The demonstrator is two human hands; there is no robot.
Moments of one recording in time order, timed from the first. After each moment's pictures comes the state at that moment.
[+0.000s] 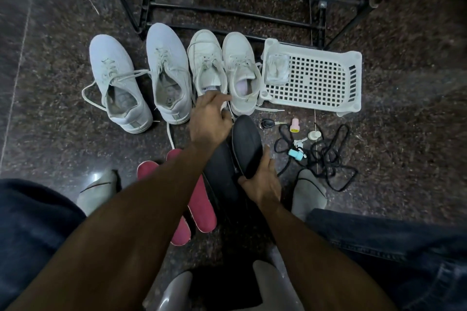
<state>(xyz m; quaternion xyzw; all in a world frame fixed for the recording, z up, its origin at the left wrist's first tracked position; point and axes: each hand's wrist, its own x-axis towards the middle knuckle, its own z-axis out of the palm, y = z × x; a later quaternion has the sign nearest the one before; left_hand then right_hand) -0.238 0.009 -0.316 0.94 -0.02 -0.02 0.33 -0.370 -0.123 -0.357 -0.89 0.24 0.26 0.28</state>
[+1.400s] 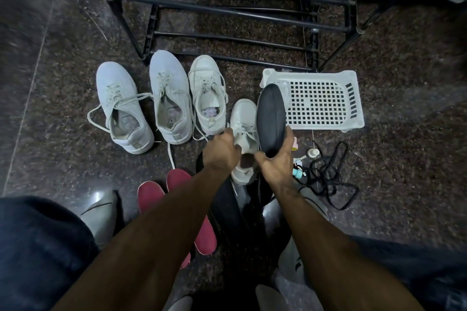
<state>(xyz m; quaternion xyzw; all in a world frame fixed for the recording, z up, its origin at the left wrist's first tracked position) -0.250 -0.023 -0.312 0.96 0.02 -0.22 0.20 -0.299 -0.148 -0.316 -0.80 0.31 0.08 0.51</state>
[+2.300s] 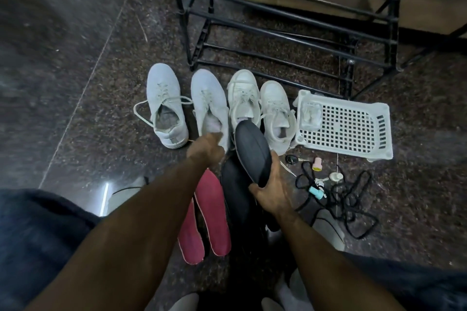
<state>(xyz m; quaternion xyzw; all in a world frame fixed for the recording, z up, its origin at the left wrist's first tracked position) -0.242 0.092 -0.301 0.92 0.09 -0.31 0.22 -0.326 -0.094 -0.305 -0.88 0.14 0.21 0.40</state>
